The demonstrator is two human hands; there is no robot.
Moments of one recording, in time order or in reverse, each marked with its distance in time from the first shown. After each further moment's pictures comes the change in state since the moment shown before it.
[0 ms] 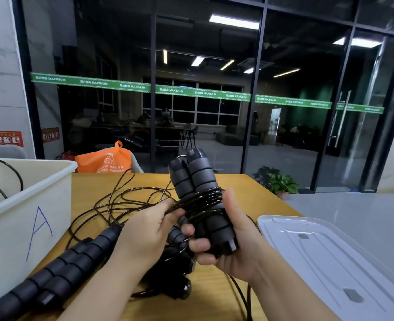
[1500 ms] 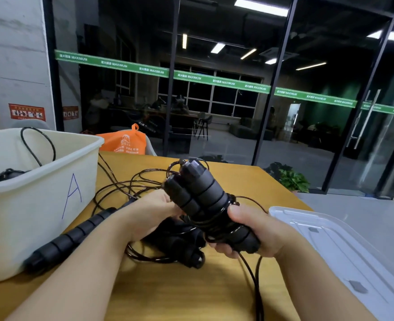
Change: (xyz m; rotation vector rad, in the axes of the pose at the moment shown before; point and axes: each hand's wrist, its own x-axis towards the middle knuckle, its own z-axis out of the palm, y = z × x) left_hand -0.003 0.004 -0.040 -0.454 -0.597 -0.440; right_hand -0.011 -0.009 -0.008 -0.544 -0.183 0.100
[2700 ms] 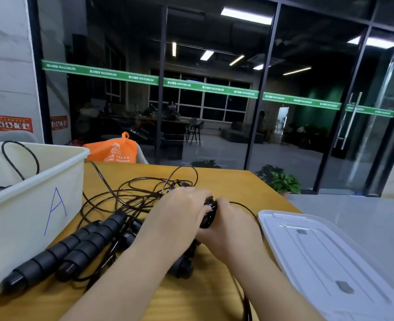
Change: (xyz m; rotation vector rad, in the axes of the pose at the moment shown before) left_hand 0.017 0.047 0.056 0.889 0.503 0.385; right_hand 0.021 0.004 0.029 -1.230 1.027 0.371
